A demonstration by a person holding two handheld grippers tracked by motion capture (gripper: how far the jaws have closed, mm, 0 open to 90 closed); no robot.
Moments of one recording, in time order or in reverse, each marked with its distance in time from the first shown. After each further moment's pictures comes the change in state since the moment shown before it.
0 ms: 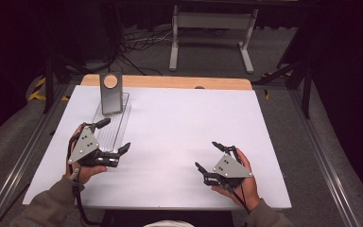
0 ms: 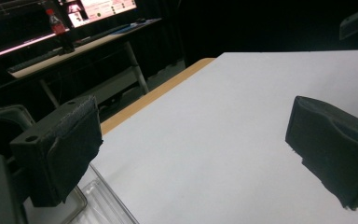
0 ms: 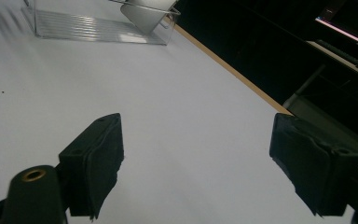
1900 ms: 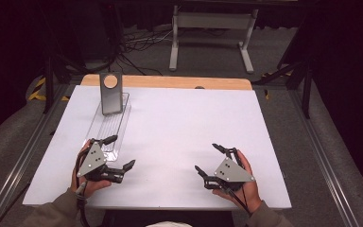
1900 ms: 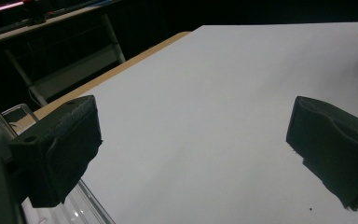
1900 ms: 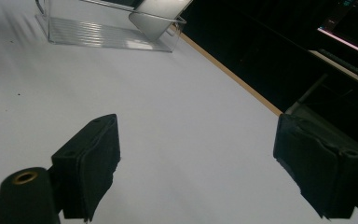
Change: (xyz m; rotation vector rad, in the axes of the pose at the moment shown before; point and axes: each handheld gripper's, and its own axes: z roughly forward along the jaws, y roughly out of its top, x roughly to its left) left arm -0.029 -0.035 0.001 0.069 -0.071 -0.047; right arm 0.004 0.000 -0.007 -0.029 0.014 -0.016
